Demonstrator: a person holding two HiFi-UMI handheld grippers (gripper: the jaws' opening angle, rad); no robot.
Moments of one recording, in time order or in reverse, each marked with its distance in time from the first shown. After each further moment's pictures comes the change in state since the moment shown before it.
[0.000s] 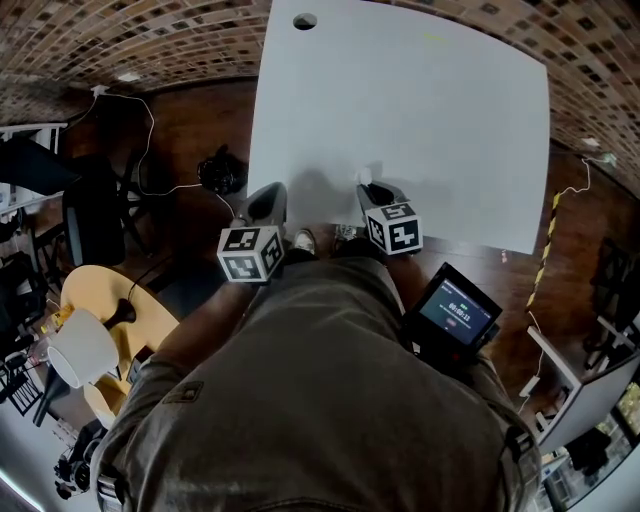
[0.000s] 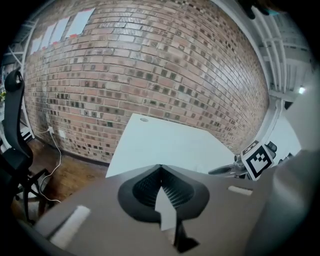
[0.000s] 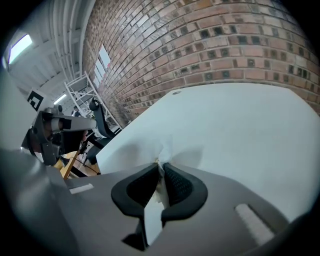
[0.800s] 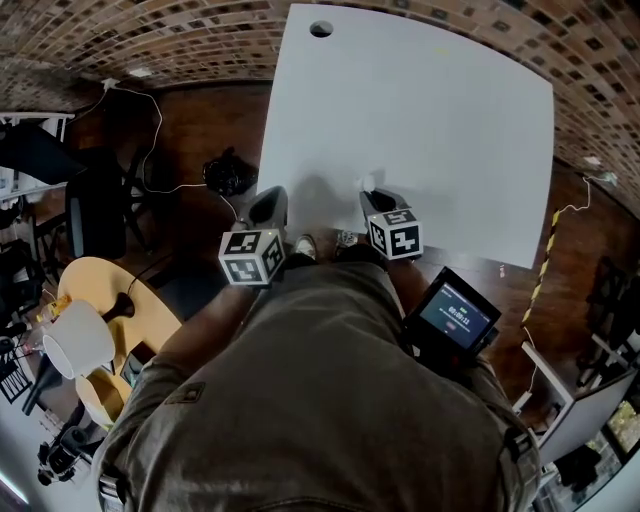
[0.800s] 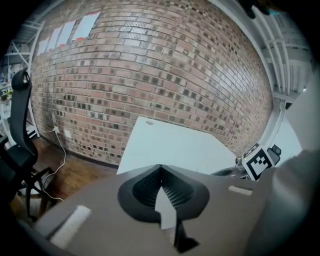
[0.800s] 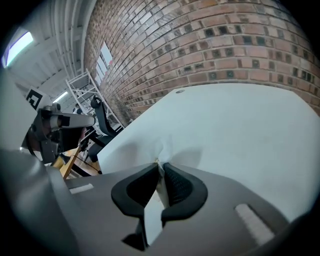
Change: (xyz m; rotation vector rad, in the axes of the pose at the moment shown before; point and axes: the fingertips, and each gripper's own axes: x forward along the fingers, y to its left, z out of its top) left arm -0.008 0.013 0.004 -0.028 -0.033 0.040; right arm 0.008 0.004 0.002 -0.023 0.017 0.009
